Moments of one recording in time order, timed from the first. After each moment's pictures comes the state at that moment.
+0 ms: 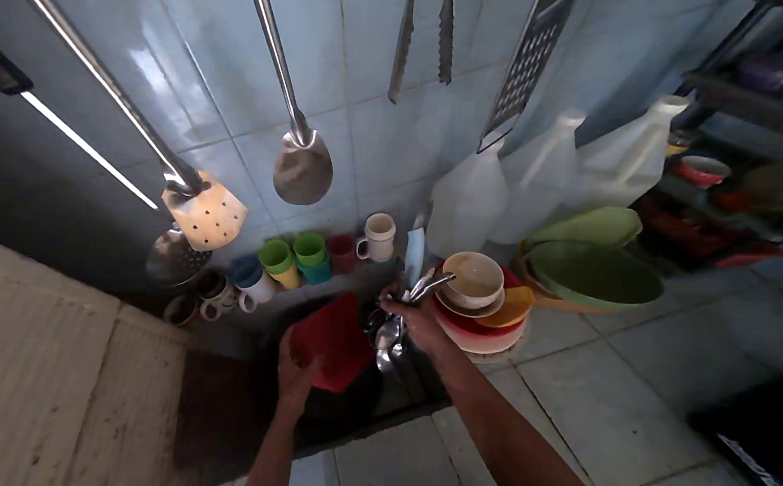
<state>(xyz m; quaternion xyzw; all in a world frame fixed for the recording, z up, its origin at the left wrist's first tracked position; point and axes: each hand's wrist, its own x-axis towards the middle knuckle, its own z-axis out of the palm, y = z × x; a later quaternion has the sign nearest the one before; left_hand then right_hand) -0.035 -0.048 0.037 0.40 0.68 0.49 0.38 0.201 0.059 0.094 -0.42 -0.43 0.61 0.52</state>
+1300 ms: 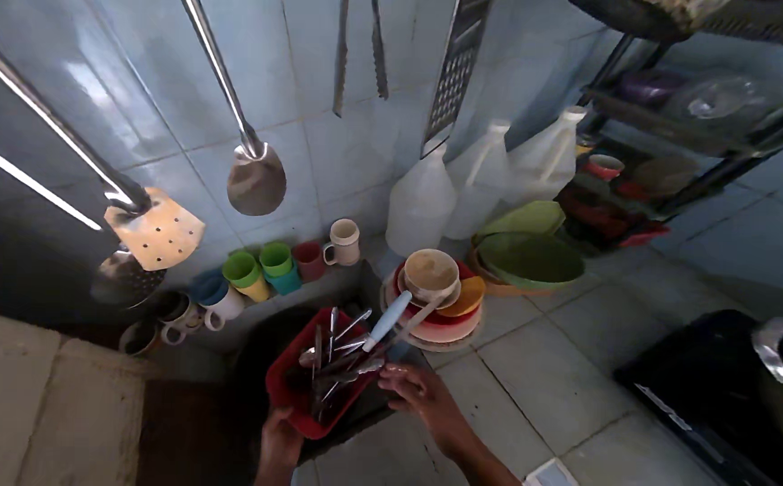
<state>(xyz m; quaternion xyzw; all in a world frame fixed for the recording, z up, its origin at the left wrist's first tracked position) -0.017 -0.104 -0.003 0.08 0.38 0.67 0.63 0.246 -0.084 0.116 -0.54 -0.40 0.64 0.37</state>
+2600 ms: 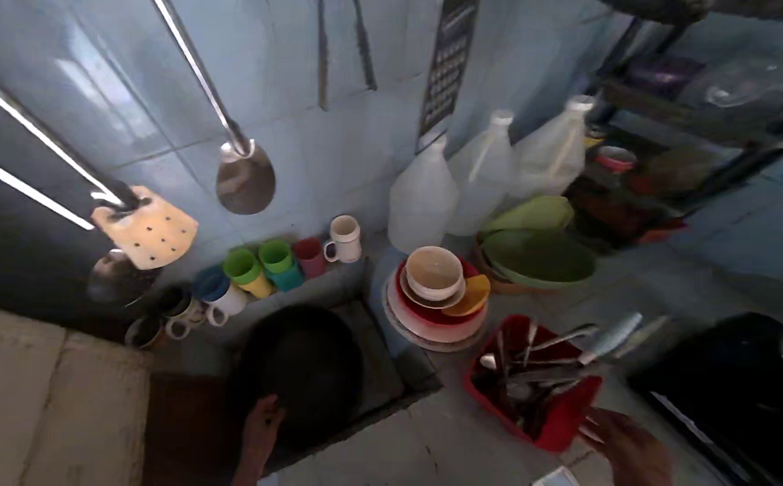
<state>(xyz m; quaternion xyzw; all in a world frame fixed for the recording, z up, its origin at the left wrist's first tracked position) -0.078 -0.109 -0.026 0.42 0.77 0.25 0.41 0.462 -0.148 0.051 -0.79 -0.20 0.34 0.46</state>
